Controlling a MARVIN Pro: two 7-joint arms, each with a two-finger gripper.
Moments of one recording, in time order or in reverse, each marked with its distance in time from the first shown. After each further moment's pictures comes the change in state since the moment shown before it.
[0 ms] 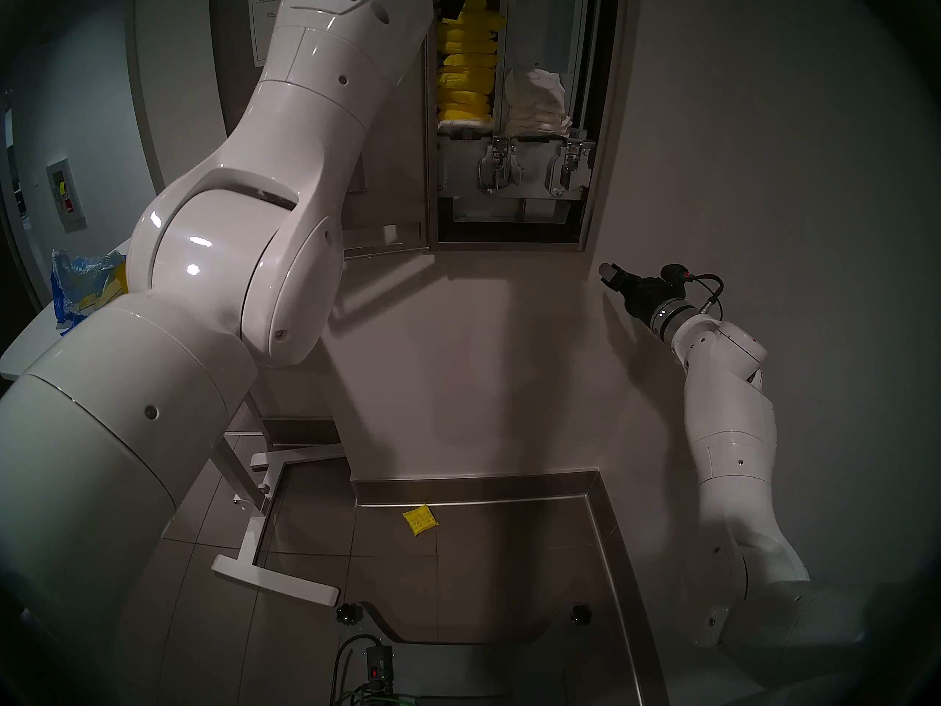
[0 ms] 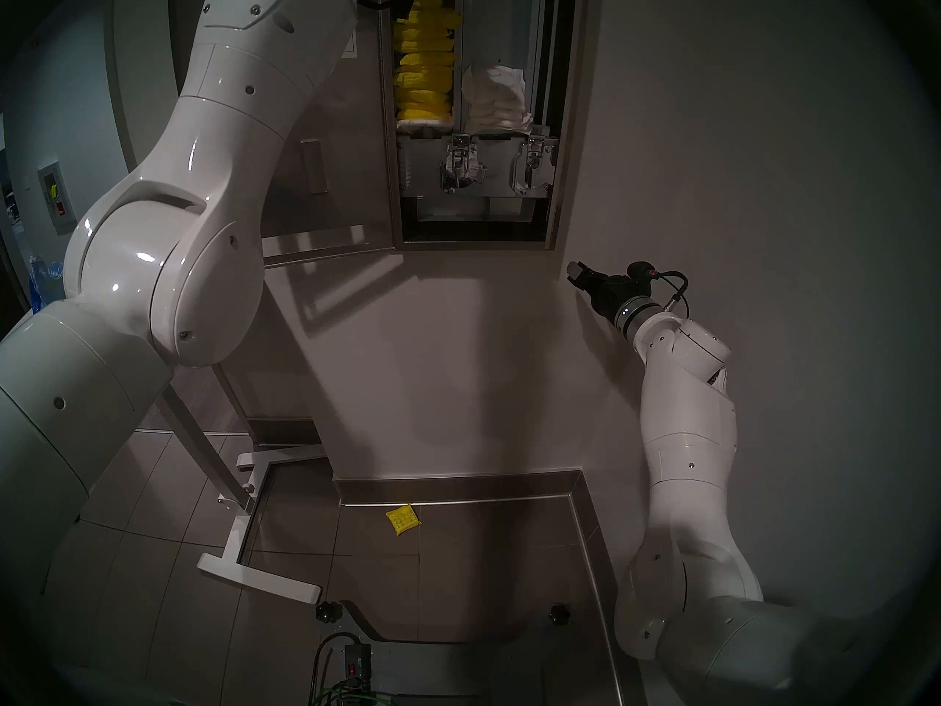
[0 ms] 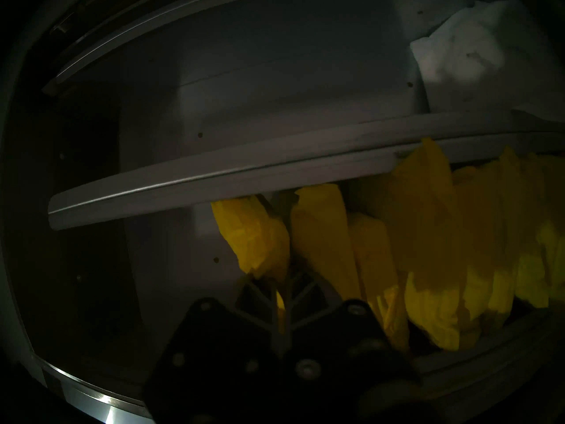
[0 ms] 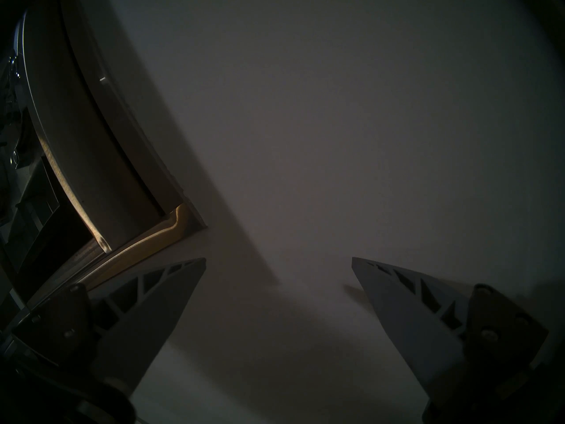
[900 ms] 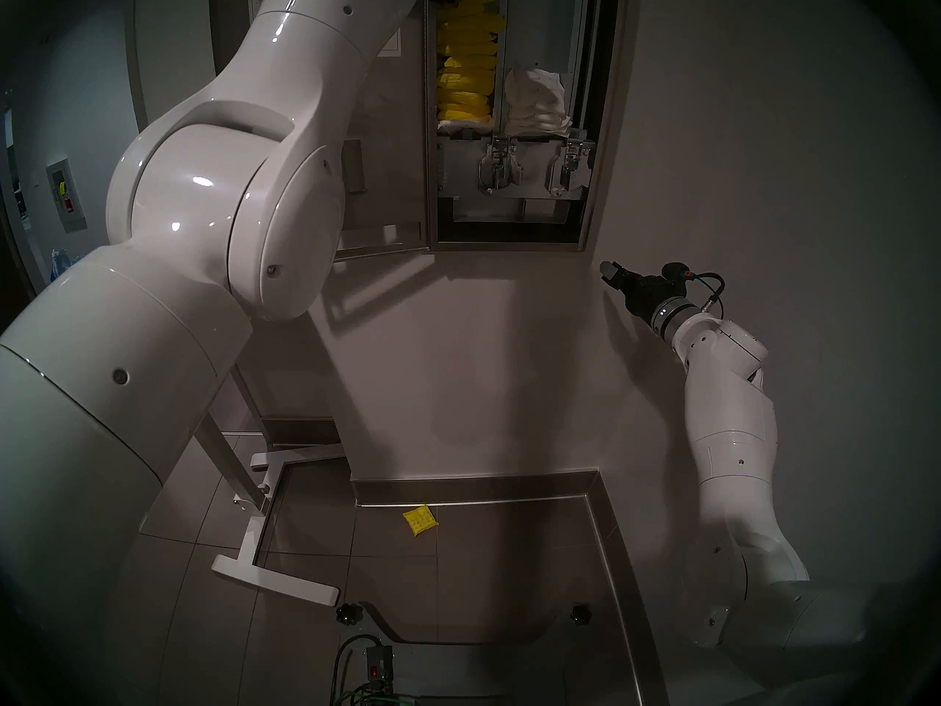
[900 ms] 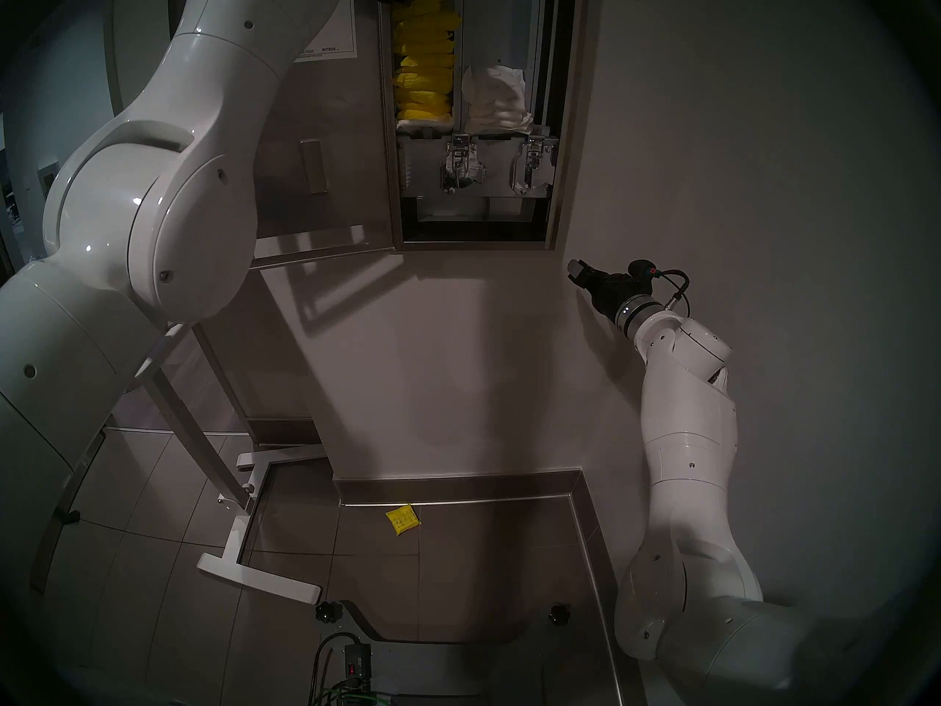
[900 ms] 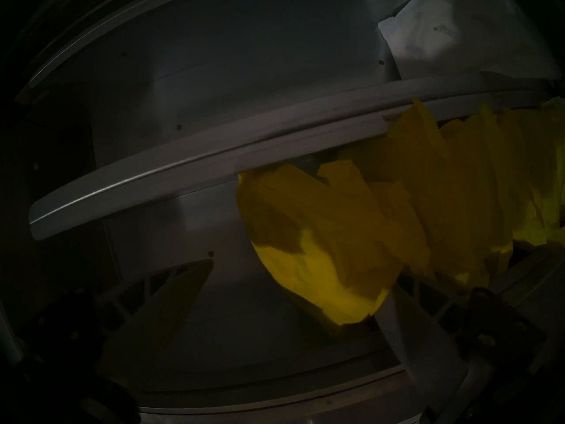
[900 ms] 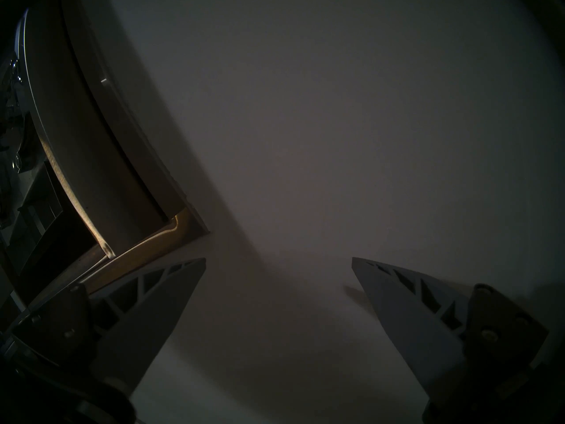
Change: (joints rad) left arm -0.138 -0.035 -0.041 0.171 0.057 -0.085 -0.066; right arm 0.000 0.000 0.000 -0.008 0.001 -0.003 -0.003
